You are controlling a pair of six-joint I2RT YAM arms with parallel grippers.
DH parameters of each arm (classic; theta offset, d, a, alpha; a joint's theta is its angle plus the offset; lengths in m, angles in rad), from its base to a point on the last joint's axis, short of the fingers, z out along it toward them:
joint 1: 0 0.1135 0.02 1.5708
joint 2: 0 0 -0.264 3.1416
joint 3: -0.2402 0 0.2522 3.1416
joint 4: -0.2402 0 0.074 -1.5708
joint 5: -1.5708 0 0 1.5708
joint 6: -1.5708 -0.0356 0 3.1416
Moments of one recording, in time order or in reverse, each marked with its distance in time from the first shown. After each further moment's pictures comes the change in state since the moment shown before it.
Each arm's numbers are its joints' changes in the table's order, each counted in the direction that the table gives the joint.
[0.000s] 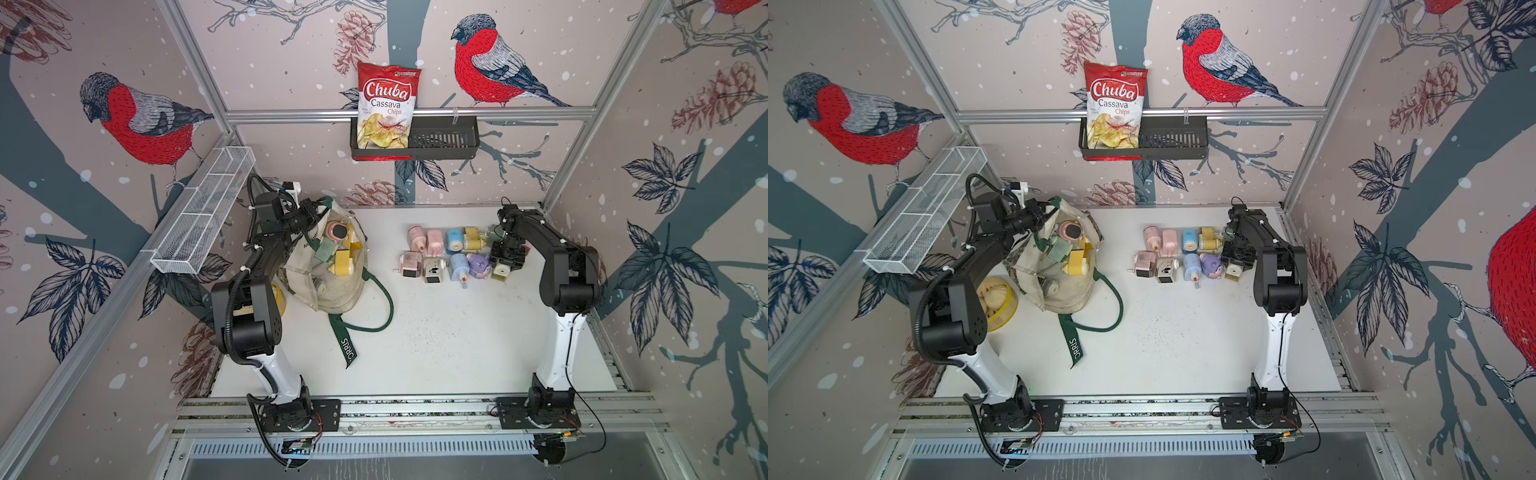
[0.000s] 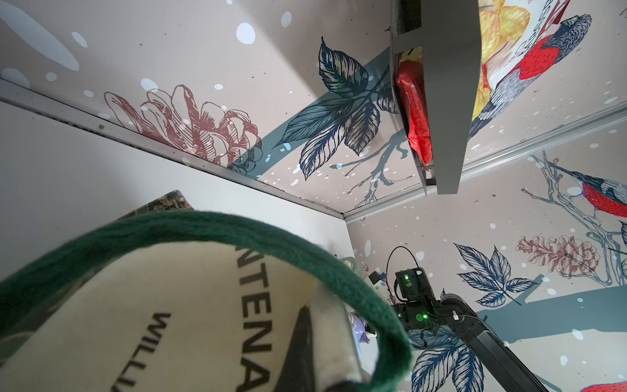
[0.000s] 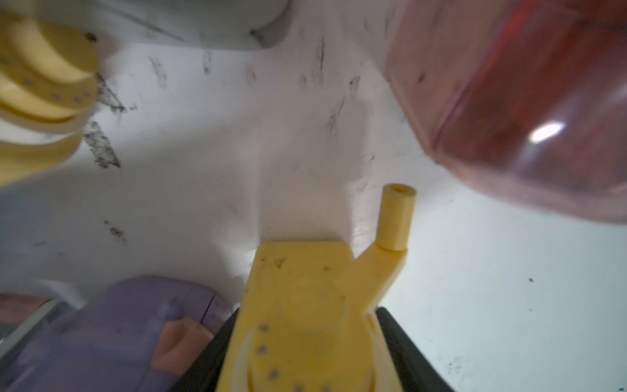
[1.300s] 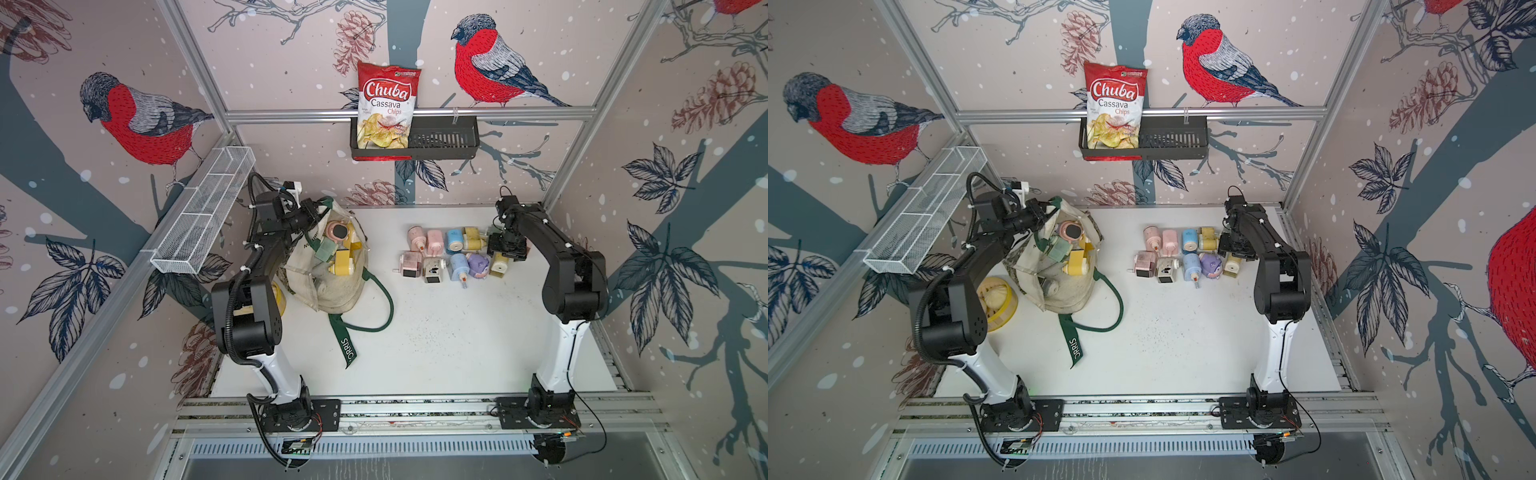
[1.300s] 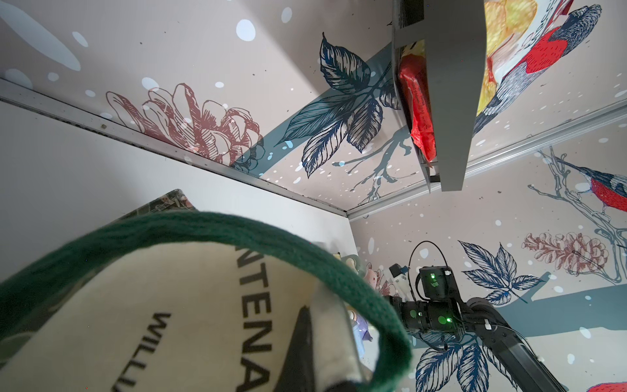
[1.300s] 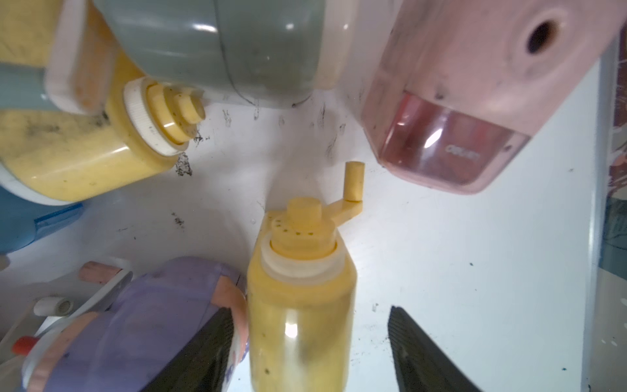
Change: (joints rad) left arm -0.006 0.000 -0.013 -0.039 0.005 -0.026; right arm 0.041 0.098 -0.002 0.010 -0.100 -0.009
